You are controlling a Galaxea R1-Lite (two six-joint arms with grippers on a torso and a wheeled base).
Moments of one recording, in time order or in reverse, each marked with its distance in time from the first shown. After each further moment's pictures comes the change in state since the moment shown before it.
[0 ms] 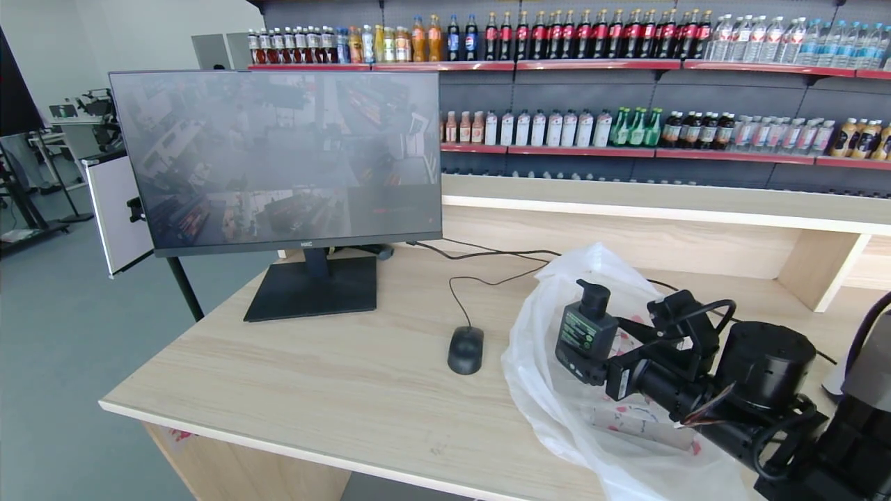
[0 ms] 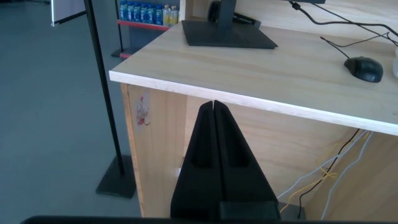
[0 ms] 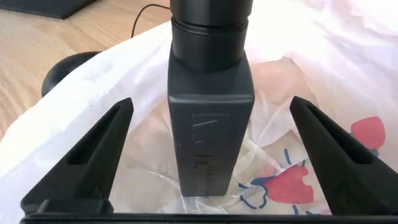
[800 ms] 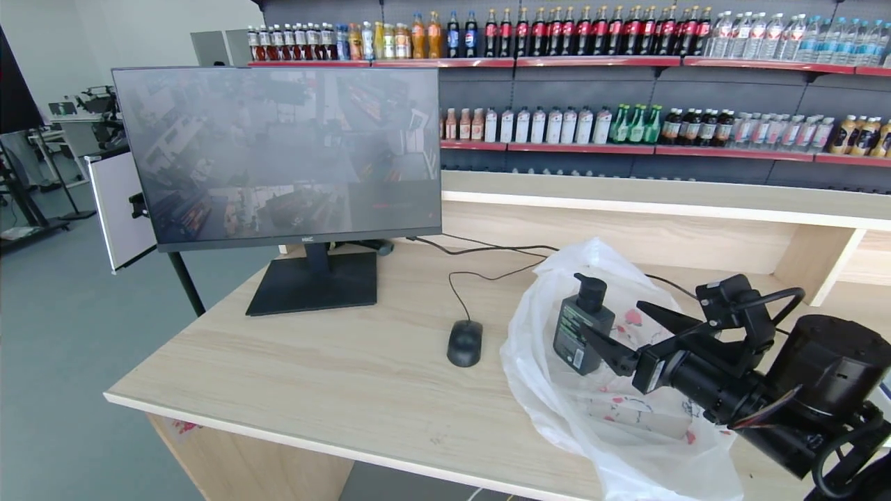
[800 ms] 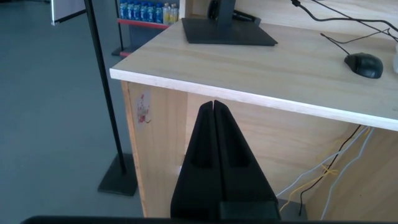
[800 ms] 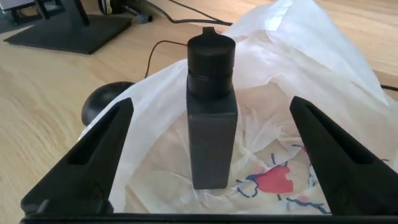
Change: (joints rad) left arm 0.000 0.000 0.000 0.000 -0.001 0.006; right arm 0.006 -0.155 0.060 0.001 0.000 0.037
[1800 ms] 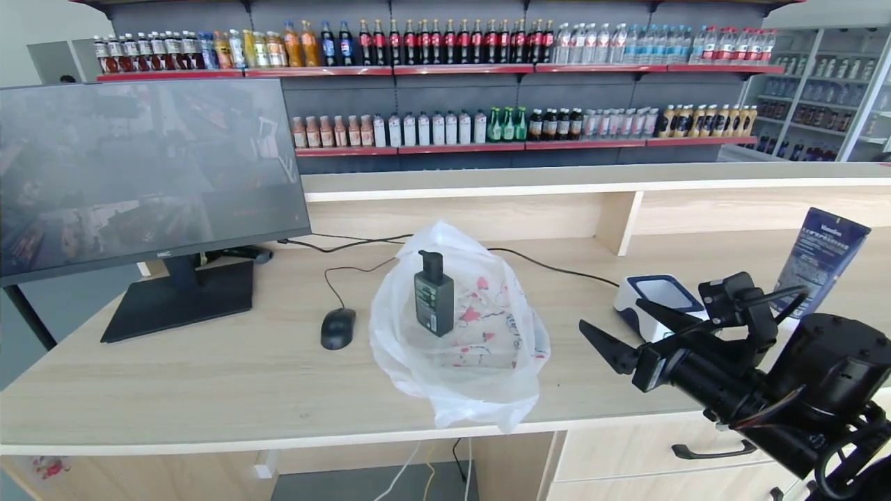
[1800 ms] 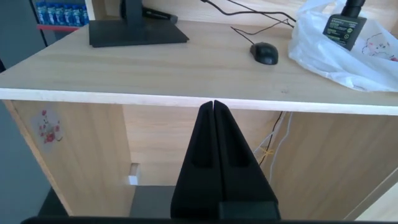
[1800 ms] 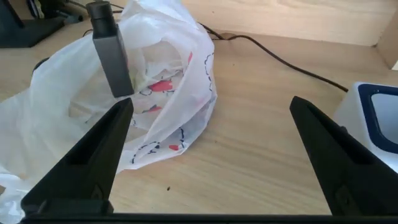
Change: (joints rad) left arm 0.002 0.000 -0.001 0.000 0.001 -0.005; right arm 0.001 -0.004 -0.006 -0.001 0.001 0.014
